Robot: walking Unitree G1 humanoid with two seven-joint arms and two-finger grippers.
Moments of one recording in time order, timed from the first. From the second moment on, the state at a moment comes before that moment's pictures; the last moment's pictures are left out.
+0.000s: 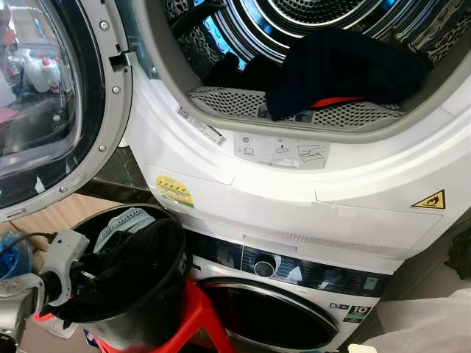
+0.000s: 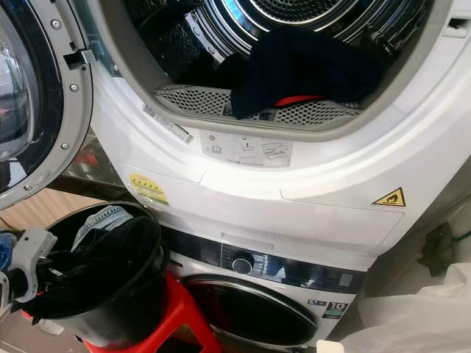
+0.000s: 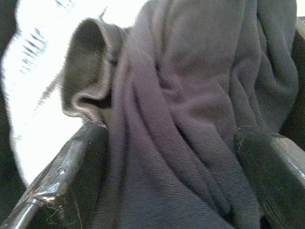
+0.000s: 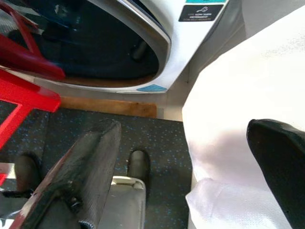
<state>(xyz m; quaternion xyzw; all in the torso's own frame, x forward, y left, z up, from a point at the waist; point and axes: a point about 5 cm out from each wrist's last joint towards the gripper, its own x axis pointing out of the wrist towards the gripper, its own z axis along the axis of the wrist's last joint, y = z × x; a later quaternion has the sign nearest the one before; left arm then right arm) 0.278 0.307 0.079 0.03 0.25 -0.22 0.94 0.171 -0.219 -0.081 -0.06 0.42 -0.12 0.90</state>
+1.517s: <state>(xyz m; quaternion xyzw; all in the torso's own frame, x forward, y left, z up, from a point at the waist) 0.300 0.268 0.047 0.05 0.27 -0.20 0.94 0.163 -0.221 -0.084 -0.07 0.43 -0.10 0.89</state>
